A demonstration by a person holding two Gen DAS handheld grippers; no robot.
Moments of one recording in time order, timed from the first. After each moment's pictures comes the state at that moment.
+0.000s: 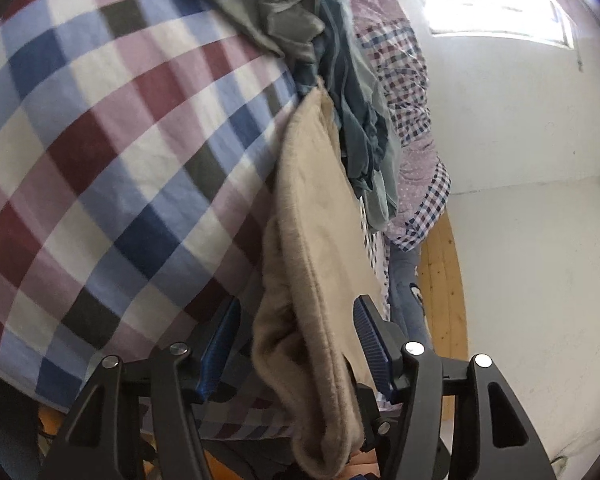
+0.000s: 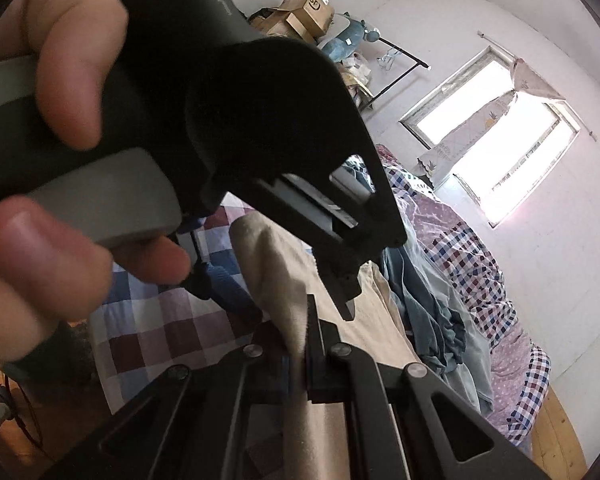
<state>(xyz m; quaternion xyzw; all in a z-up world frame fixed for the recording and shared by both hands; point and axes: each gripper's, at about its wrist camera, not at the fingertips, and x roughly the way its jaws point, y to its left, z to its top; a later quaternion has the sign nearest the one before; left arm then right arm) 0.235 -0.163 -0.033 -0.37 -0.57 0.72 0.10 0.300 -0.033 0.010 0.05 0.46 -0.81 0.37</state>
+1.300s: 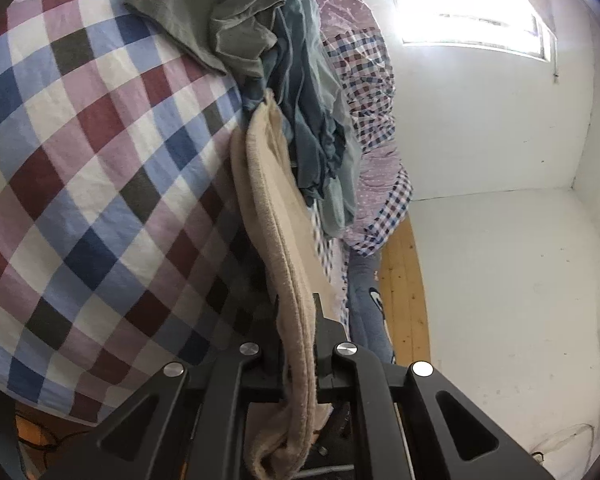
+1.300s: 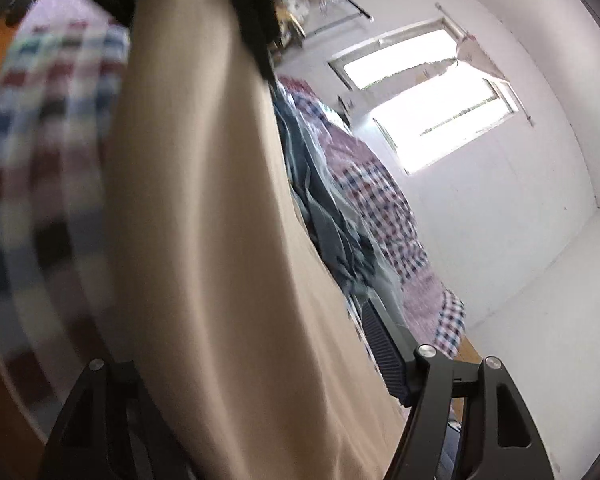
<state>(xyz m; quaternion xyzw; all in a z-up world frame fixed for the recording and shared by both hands) 0.226 -0.166 -0.002 -0.32 -0.59 0.72 0.14 0.249 0.034 -0.026 0.06 0.52 -0.84 0.14</state>
